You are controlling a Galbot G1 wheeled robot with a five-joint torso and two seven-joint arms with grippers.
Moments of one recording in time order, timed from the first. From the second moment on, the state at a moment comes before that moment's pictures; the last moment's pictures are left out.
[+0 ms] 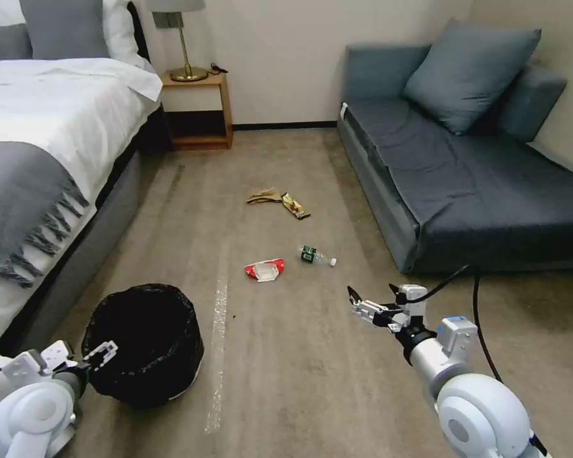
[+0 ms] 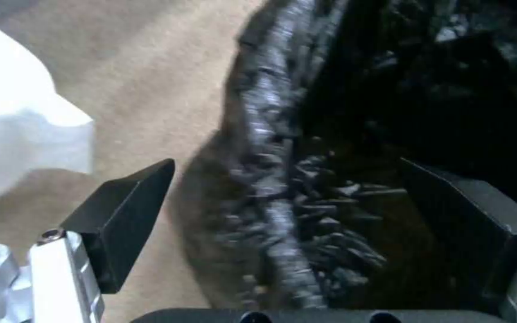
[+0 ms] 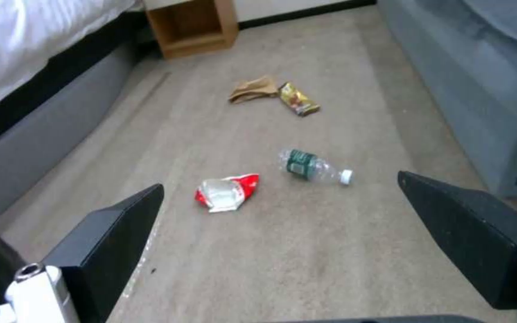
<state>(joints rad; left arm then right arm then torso) 1.52 -1.21 -0.92 -1.99 -1.22 0.68 -0.72 -1.47 1.11 0.35 2.26 0.59 -0.46 0.26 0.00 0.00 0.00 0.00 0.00</state>
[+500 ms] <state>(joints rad) 1.45 -1.22 -0.94 -1.91 -1.35 0.74 -0.76 -1.46 1.12 0.33 2.22 0.58 -0.46 0.25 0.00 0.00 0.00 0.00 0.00</state>
